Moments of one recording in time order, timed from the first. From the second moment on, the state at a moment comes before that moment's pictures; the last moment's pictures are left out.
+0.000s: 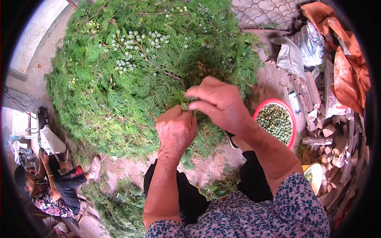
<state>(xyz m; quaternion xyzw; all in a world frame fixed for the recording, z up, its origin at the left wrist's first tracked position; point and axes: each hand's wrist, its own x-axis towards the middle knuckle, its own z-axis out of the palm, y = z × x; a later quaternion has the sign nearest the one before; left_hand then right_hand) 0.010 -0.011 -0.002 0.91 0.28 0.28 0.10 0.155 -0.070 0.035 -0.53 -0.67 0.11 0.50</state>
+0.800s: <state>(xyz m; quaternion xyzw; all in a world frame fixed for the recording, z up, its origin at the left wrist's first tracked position) 0.013 -0.012 -0.009 0.91 0.28 0.31 0.05 0.161 -0.072 0.042 -0.56 -0.45 0.48 0.50</state>
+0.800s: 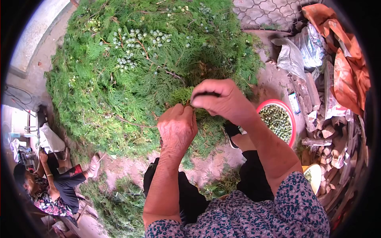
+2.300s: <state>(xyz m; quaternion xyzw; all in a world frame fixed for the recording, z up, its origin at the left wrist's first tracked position) 0.027 -0.065 -0.022 0.75 0.30 0.41 0.42 0.186 -0.116 0.015 -0.34 -0.09 0.54 0.76</state>
